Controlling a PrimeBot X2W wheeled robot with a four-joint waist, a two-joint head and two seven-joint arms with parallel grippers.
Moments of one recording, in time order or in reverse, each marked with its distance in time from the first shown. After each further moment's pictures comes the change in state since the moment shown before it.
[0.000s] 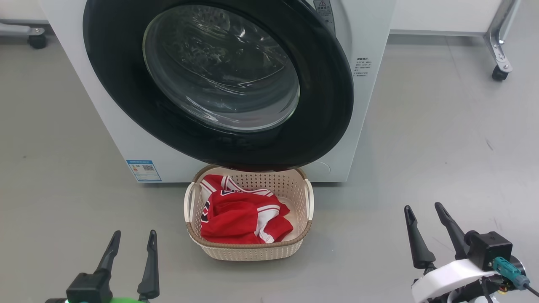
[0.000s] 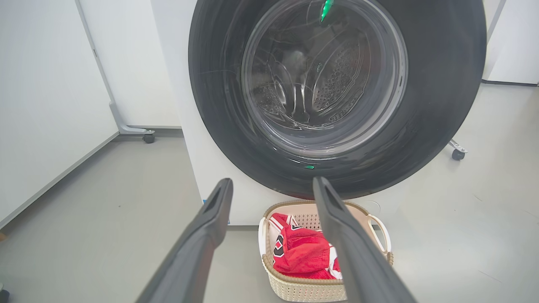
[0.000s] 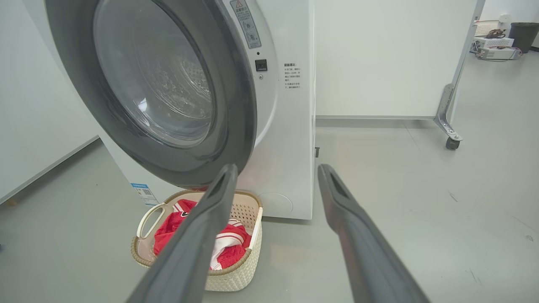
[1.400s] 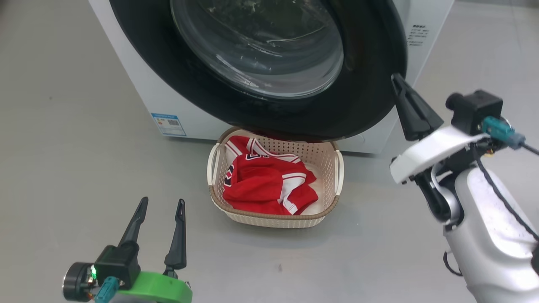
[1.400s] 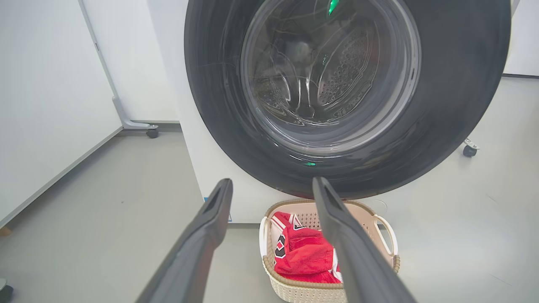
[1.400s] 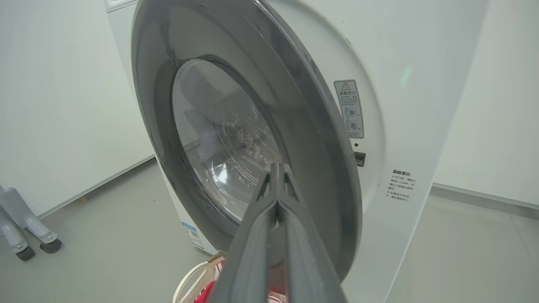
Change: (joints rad) left arm -0.099 -0.068 -0.057 -0.033 0.072 0.000 0.017; right arm -0.506 -0.008 0.083 0.036 0.017 0.108 0.201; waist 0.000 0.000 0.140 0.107
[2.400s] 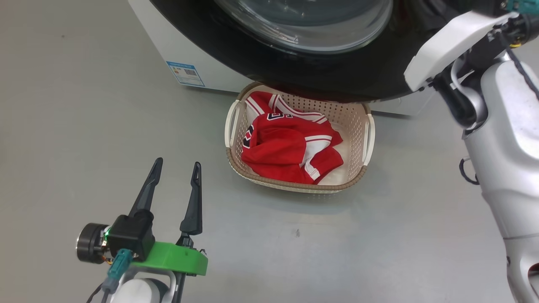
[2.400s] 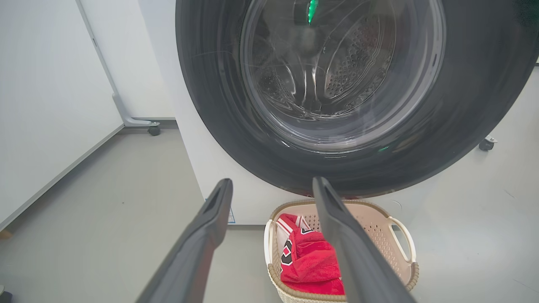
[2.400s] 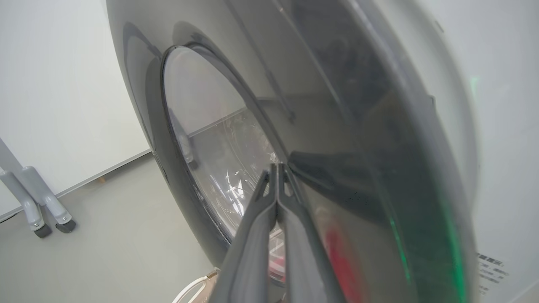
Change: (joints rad) left arm -0.149 -0.030 -0.047 0.022 0.017 0.000 -0.038; right arm -0.424 -0.015 0.020 0.246 0.007 0.040 0.099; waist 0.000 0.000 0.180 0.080
